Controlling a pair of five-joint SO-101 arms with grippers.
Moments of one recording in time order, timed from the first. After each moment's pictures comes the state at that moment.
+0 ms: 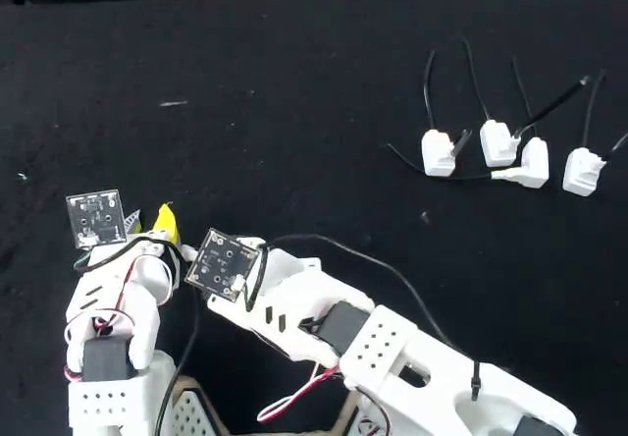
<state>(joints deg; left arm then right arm) -8.3 -105.0 90.4 50.5 5.2 -54.2 -48.2 74.9 10.8 16.6</state>
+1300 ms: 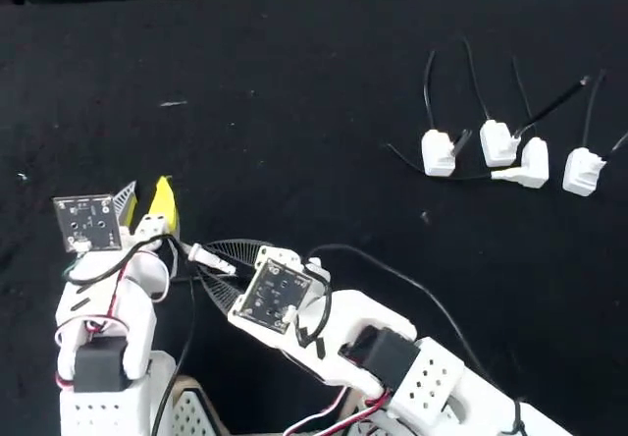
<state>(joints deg) -6.4 -104.5 81.7 45.8 3.1 -54.4 -76.2 81.2 21.7 16.5</state>
